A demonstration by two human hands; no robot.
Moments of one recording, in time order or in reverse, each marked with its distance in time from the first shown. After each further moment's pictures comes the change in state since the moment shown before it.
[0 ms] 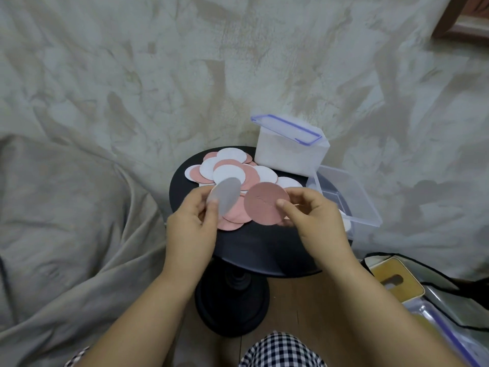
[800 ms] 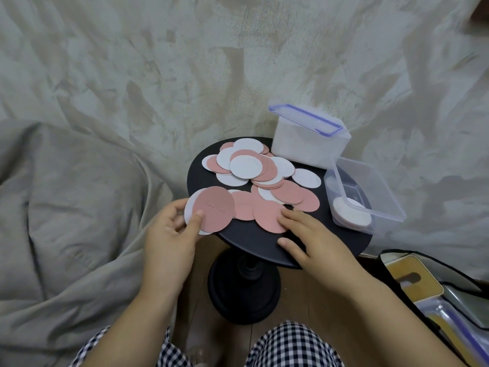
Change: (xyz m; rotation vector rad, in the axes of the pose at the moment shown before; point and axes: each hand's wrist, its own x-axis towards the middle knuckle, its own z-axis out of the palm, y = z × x) left_hand -0.023 -0.016 -0.042 -0.123 0.112 -0.251; right_hand -0.027 0.030 -0.003 -0.858 -0.457 -0.217
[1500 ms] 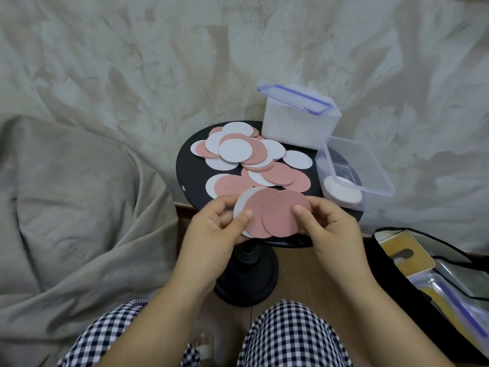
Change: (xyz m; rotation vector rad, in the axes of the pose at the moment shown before) left_hand -0.031 0.013 0.039 -0.214 -0.437 -0.090; right_hand -0.026 -0.008 0.005 0.825 0.478 0.223
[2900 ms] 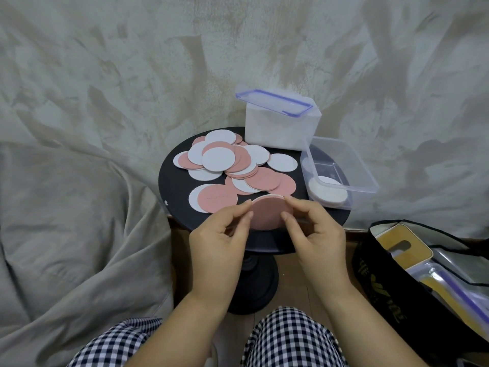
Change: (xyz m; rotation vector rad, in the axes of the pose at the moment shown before) left_hand 0.009 -0.018 0.034 0.371 0.260 0.399; right_hand -0.001 0.012 0.008 -0.080 0.210 -0.260
